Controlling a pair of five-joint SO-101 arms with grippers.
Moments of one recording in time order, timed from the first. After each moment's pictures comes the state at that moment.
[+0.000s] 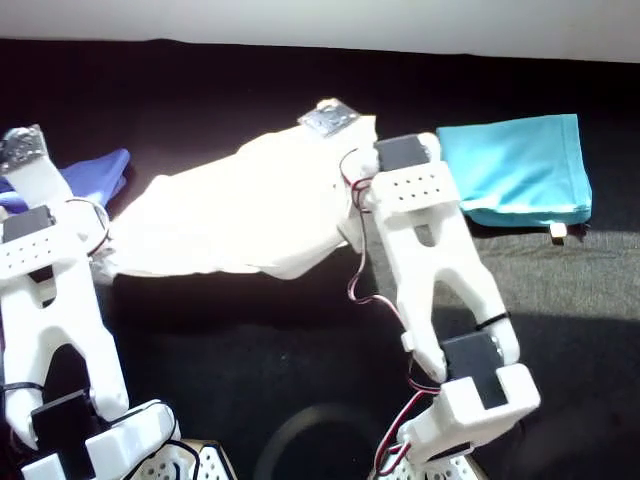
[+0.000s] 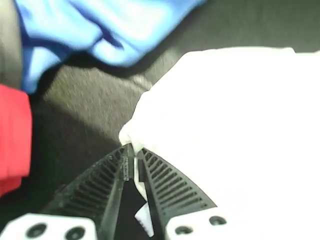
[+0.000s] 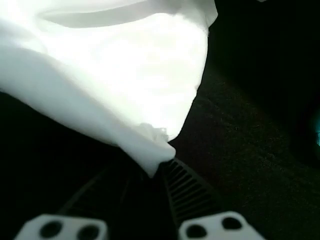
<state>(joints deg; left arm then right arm) -30.5 -14.3 30.5 59.7 2.4 -19.3 4.5 -5.8 88.4 24.1</state>
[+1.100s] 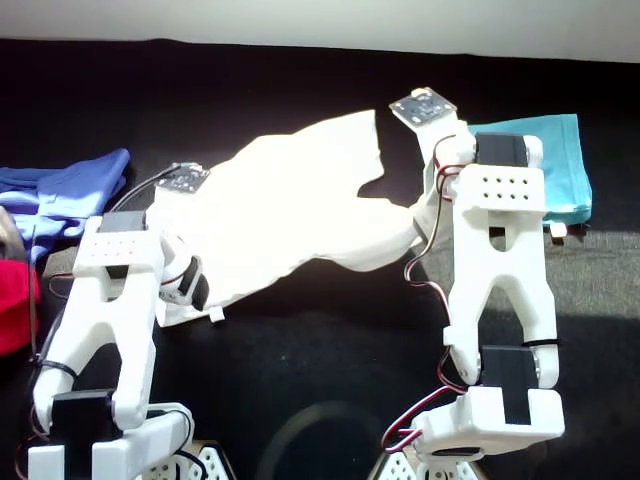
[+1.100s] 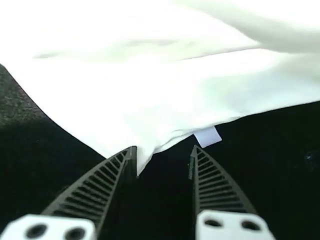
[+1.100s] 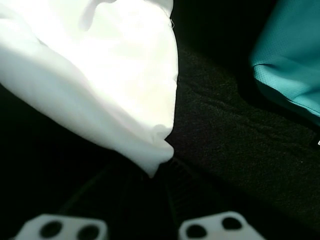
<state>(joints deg) -11.4 -14.3 40.7 64.8 -21.9 -3.3 0.6 -5.8 91.9 32.3</state>
